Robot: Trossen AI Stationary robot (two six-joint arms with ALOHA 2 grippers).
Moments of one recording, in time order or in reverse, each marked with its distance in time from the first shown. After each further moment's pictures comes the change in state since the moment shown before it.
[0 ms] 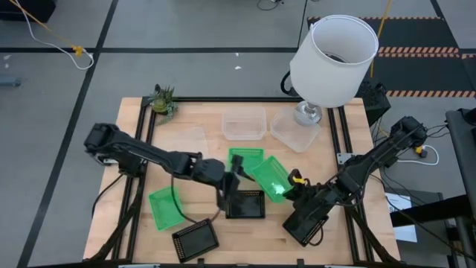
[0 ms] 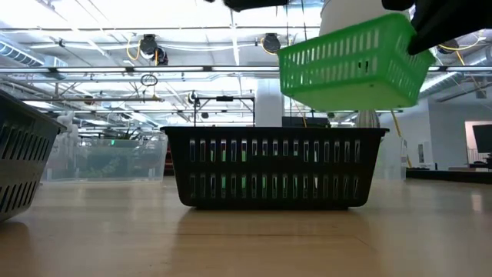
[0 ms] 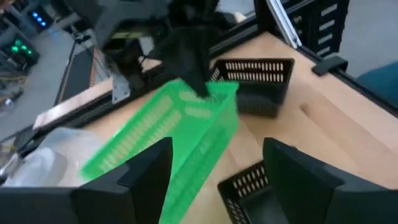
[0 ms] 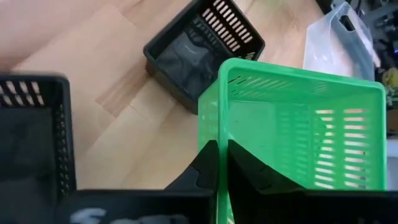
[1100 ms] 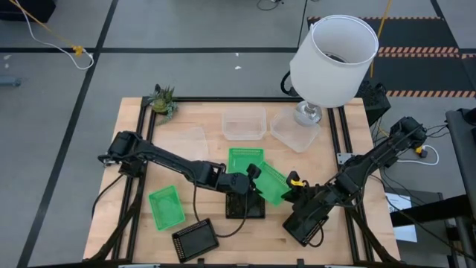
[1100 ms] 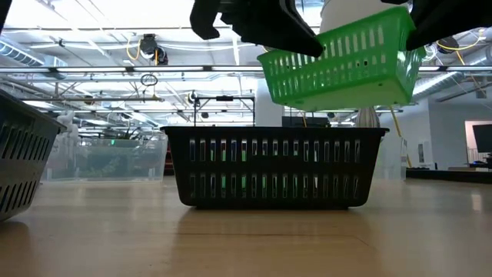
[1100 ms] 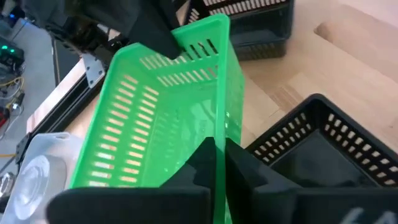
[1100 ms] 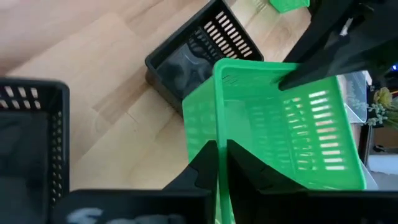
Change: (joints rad) left arm -0.006 0.245 0.219 -0.178 -0.079 0.229; right arm 0.002 0.014 -0.001 0.066 0.003 -0.054
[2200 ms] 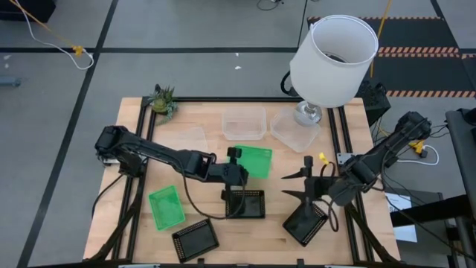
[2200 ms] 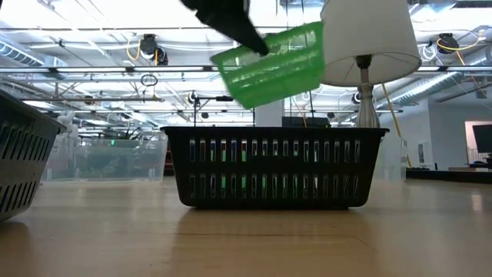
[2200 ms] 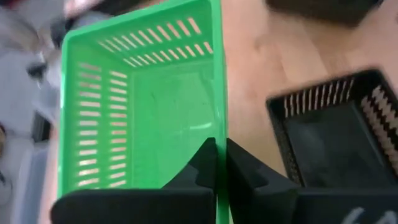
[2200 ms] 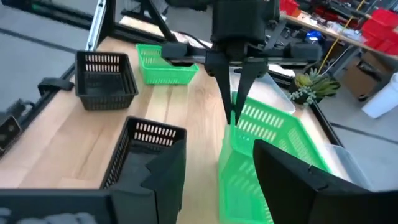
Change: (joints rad) left arm 0.033 -0.152 -0.001 -0.322 -0.191 -0.416; right arm 0.019 -0.199 0.000 0.177 0.223 0.400
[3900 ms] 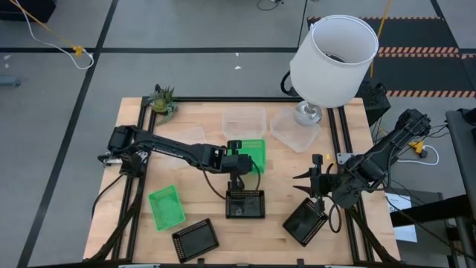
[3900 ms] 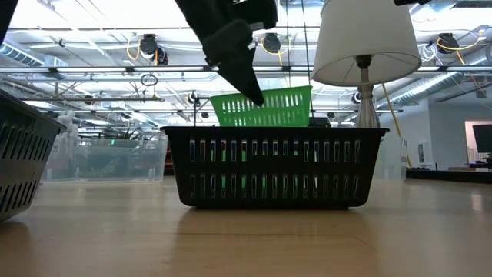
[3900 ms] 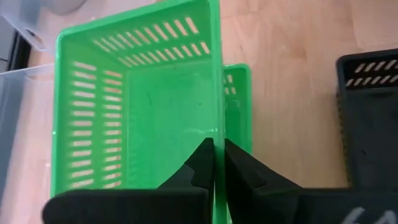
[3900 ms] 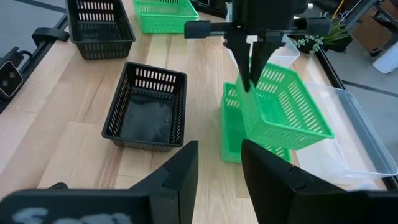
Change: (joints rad) left arm 0.099 0.116 0.031 -0.064 0.030 -0.121; right arm 0.050 -0.066 0.000 -0.325 0.001 0.221
